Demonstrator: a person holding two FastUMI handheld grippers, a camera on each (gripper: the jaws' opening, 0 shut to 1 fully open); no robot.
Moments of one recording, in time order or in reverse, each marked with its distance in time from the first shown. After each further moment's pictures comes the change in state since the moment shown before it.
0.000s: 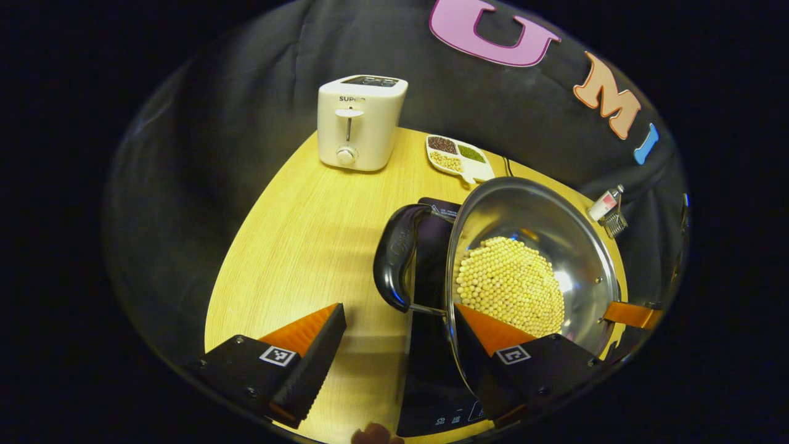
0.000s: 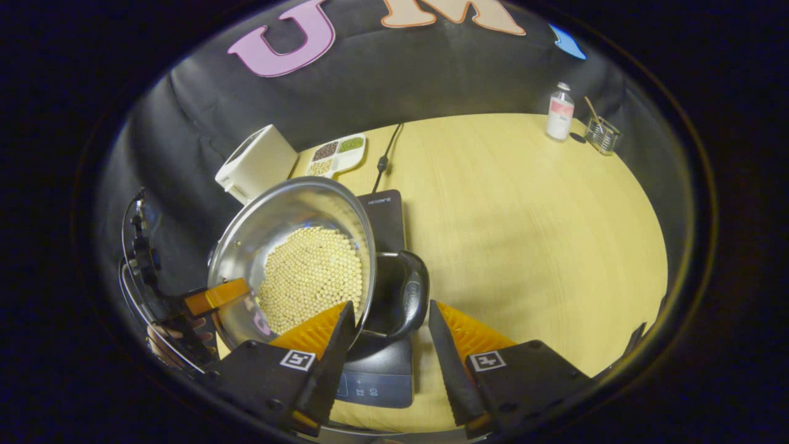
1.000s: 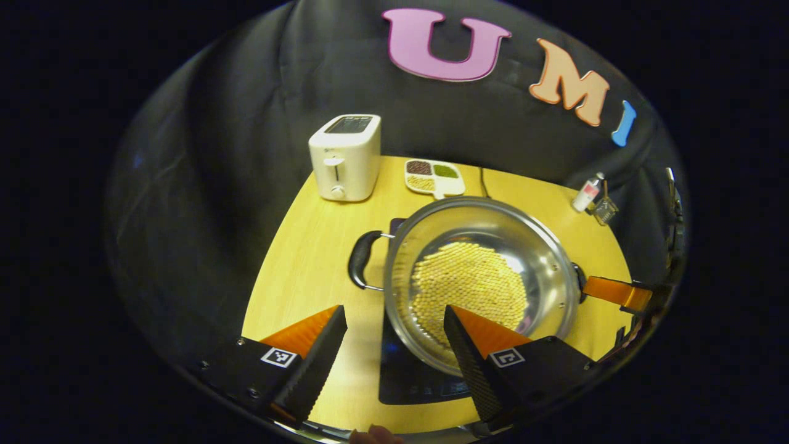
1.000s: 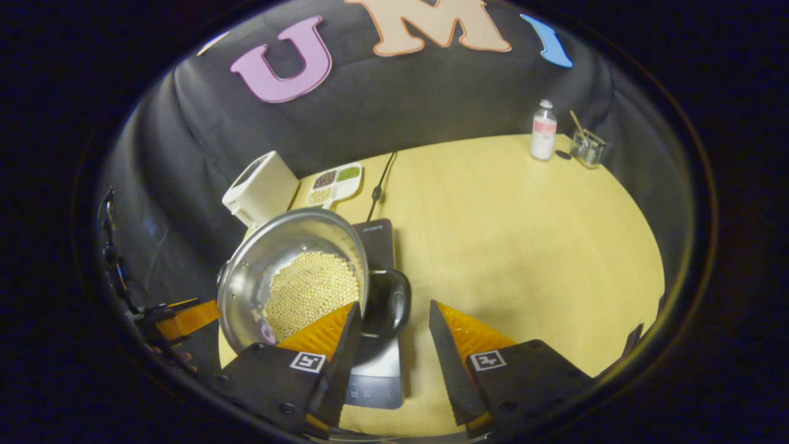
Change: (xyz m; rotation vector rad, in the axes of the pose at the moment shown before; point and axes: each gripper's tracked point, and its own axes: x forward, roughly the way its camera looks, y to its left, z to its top) left arm -0.096 -0.075 0.014 0.157 -0.113 -0.009; right arm -0.047 -0.024 0.030 -0.015 -0.211 -0.021
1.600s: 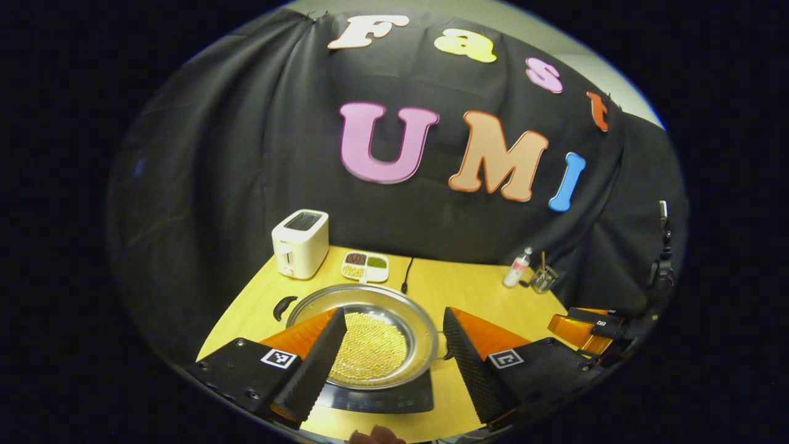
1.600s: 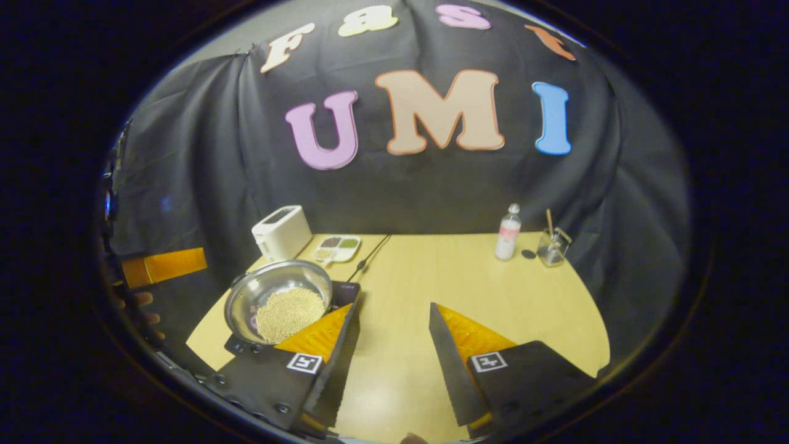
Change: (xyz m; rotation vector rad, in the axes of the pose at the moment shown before) left arm -0.150 -0.165 0.069 -0.025 -0.490 -0.028; right arm -0.139 -0.101 0.088 -0.177 -0.380 0.097
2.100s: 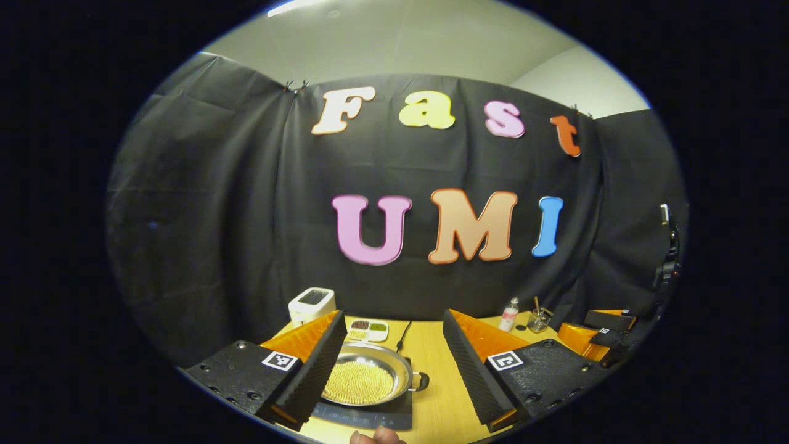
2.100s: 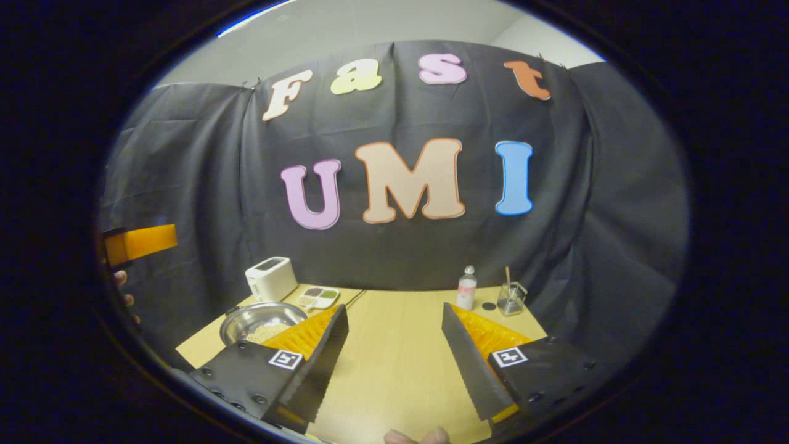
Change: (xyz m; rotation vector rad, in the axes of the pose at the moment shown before) left arm -0.093 -0.073 0.100 0.156 -0.366 0.045; right arm -0.085 -0.045 0.072 -0.040 -0.276 -0.048
